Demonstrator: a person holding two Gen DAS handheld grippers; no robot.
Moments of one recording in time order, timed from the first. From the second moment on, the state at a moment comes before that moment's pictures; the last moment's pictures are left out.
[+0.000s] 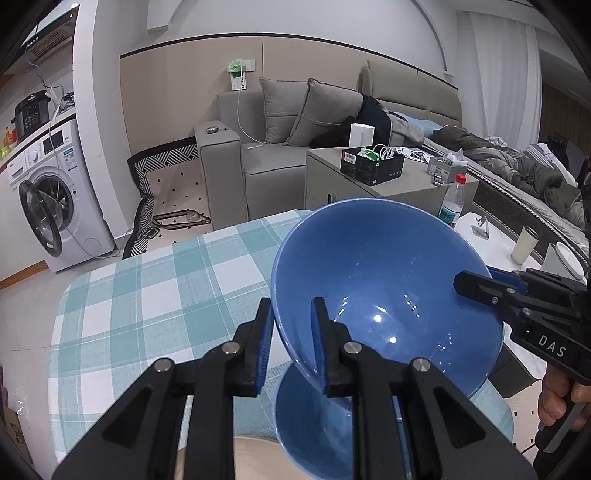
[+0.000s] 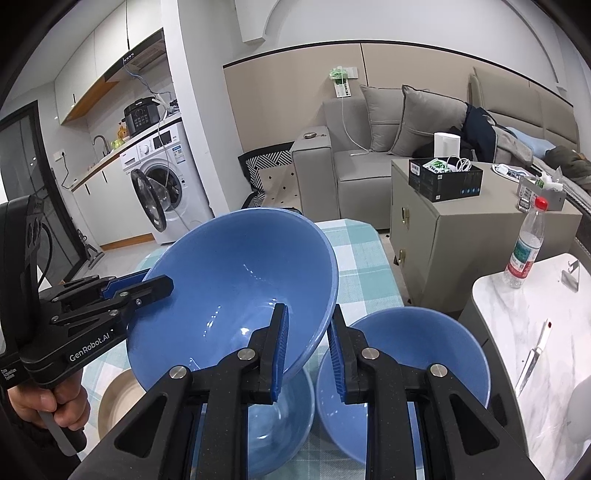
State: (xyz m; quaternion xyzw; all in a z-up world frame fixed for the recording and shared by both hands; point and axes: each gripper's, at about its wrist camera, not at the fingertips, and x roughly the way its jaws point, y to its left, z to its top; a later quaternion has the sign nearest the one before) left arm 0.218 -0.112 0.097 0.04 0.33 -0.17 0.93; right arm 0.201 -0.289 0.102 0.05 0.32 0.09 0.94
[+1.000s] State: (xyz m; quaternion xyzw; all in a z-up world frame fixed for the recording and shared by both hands) left arm 0.192 -0.101 0.075 0.04 0.35 -0.16 0.92; right arm 0.172 -0.282 0.073 0.08 0.33 0.11 0.93
